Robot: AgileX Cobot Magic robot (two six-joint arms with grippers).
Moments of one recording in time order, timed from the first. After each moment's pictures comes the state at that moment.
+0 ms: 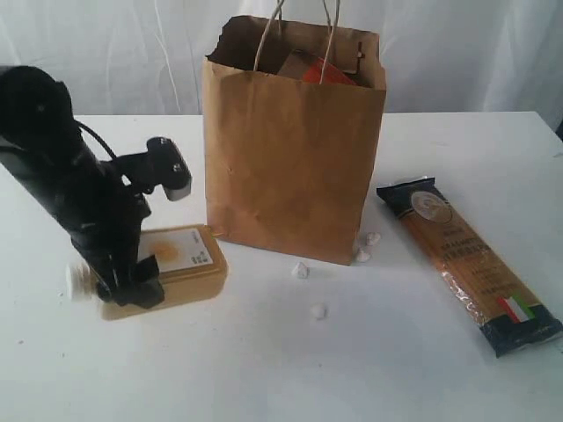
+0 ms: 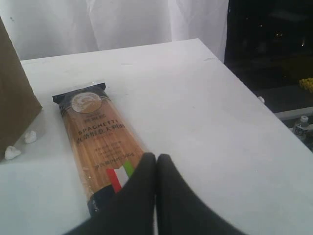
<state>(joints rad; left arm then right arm) -0.49 1.58 -1.08 -0.17 0.85 0.77 -0.06 0.00 0.00 -0.17 0.32 0.29</state>
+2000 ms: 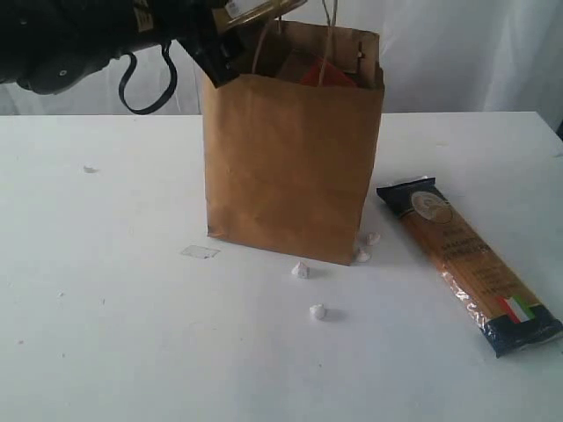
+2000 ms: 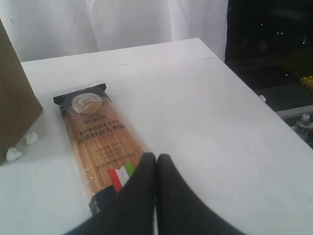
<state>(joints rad) -0.49 1.69 -1.34 0.64 -0.33 0.32 -0.06 0.00 0.00 -0.17 0.32 0.31</state>
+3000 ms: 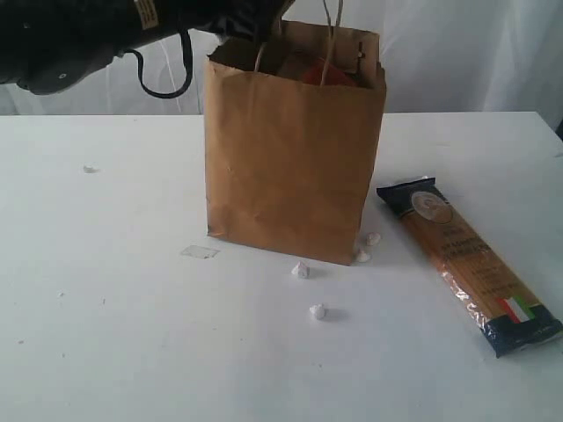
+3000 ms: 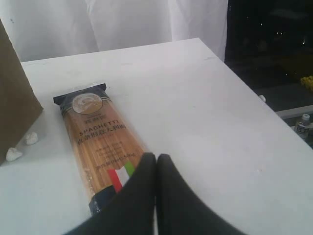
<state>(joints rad) -0.49 1.69 -1.34 0.71 -0.46 -0.47 -0.06 0.00 0.00 -0.17 0.32 0.31</state>
